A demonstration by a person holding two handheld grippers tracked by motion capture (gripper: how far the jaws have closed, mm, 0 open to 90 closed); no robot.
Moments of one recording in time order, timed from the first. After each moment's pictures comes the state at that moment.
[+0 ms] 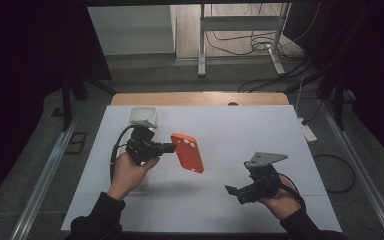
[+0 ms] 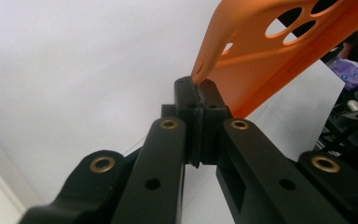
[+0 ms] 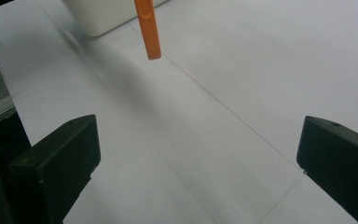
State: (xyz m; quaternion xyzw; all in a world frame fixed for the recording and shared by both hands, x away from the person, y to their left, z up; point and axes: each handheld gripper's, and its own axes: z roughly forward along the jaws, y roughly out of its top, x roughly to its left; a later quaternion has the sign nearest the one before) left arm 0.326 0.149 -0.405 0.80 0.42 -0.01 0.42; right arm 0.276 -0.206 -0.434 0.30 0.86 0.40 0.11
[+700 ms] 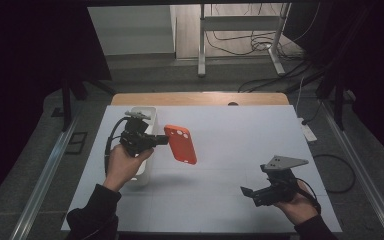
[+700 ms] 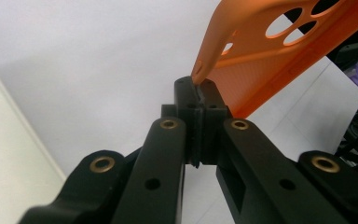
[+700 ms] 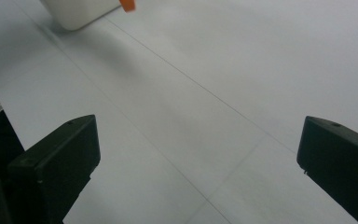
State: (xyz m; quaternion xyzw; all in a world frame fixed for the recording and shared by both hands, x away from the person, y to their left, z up) left arm 0.343 0.166 -0.394 0.79 0.44 0.01 0.41; right arm 0.268 -0.248 -0.436 0.34 0.85 0.39 0.12
